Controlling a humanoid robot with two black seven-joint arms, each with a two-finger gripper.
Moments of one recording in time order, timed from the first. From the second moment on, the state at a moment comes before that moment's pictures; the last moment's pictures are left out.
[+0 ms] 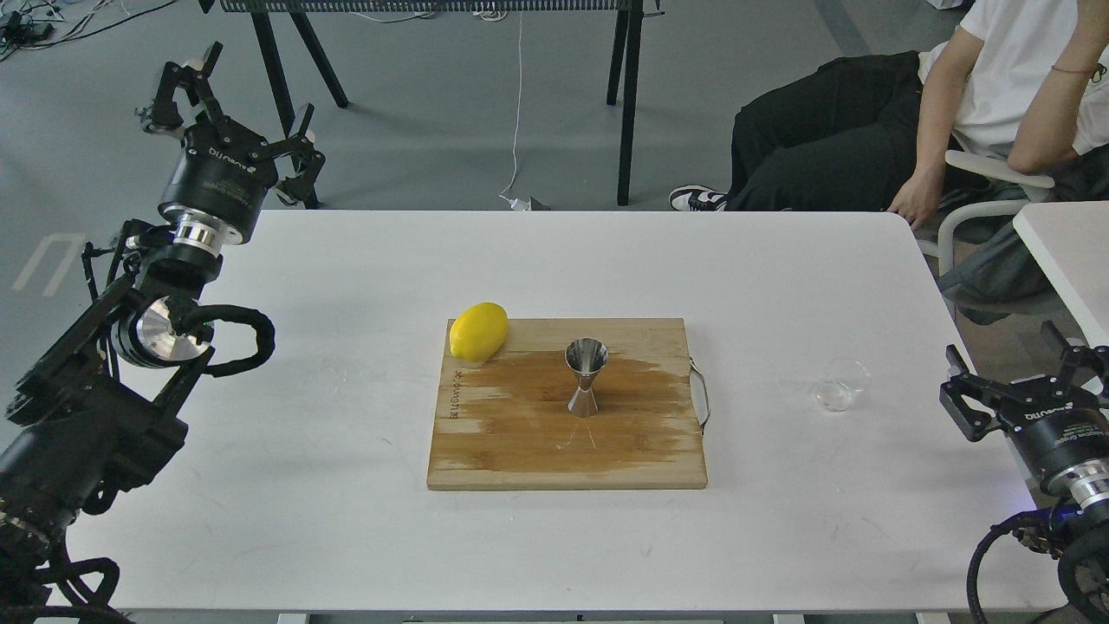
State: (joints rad) left arm -0.59 0.31 -1.13 -0.94 0.22 -0.31 -0.35; right arm -0.09 -0.56 1.22 1.12 0.56 0.49 0.02
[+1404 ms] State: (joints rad) left arm -0.65 0.37 -1.14 -0.82 0.22 -0.32 -0.36; right arm 0.14 -0.30 1.14 1.02 0.55 -0.08 0.00
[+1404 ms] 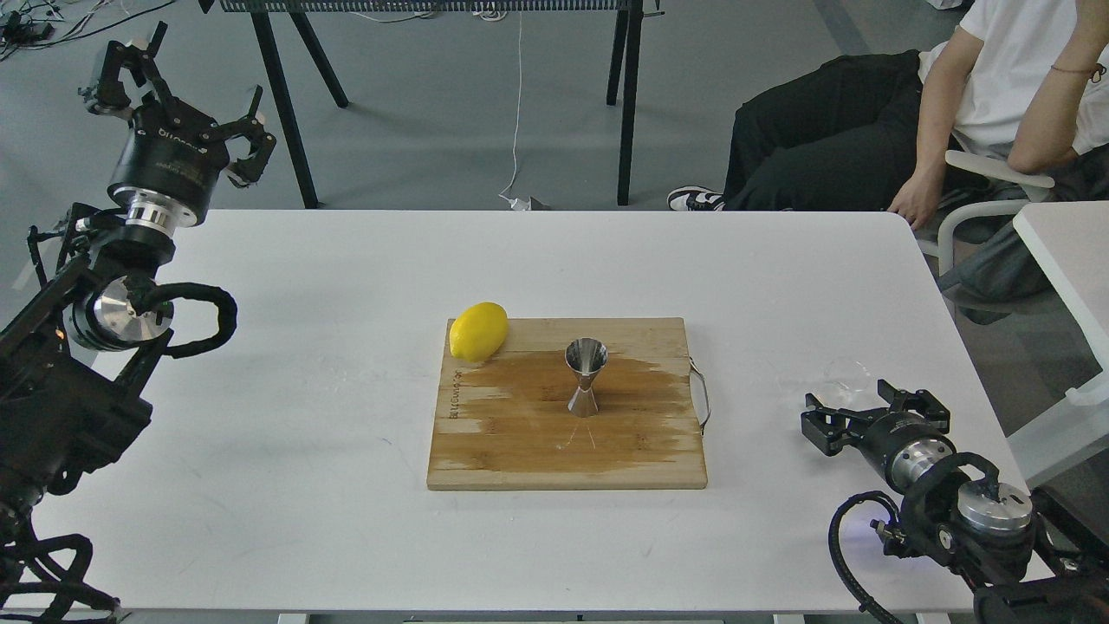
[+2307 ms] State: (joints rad) left arm -0.69 0.37 -1.13 -0.79 0.22 -0.34 -0.36; right arm 0.19 -0.24 1.22 0.94 0.55 -0.08 -0.01
